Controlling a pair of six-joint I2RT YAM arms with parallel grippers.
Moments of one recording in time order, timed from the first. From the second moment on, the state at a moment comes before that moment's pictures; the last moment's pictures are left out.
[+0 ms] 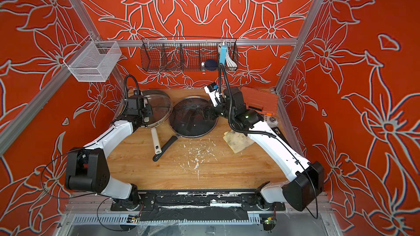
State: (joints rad) left arm -0.01 1.51 1.05 -0.12 -0.29 -0.15; right arm 0.60 1.36 1.32 -0.36 -0.34 0.05
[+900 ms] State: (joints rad) left arm 0.07 1.71 1.13 0.08 -0.27 0.00; right arm 0.60 1.38 1.33 -0.36 -0.31 0.03
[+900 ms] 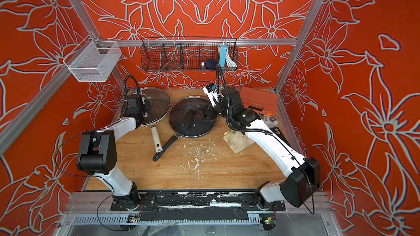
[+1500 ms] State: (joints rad) left arm 0.08 1.71 1.05 0.23 -0.27 -0.04; right arm 0.60 1.39 1.33 -0.36 -0.31 0.03
